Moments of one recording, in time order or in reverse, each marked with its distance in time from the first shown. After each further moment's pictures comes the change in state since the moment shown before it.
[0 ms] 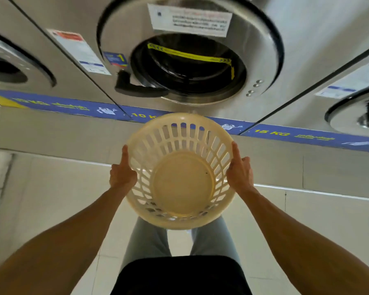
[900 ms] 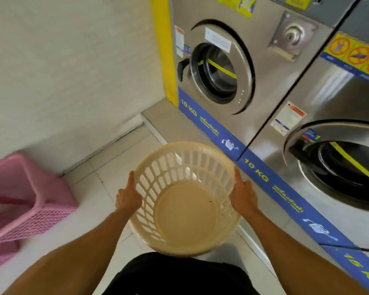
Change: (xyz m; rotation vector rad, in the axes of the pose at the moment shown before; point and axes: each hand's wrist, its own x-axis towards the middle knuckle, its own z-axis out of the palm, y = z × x) left_hand -0.154 -0.370 -0.108 -0.581 0.253 -0.498; right_hand -0.194 -0.305 0.116 -0.463 -0.126 -0.664
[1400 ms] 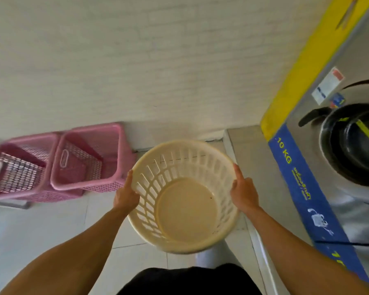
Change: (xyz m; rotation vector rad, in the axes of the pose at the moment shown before) left_hand 0.102 -0.191 -0.150 -0.238 0.261 -0.359; right_hand 0.081 -0.345 0.074 -0.001 -0.109 -0.542
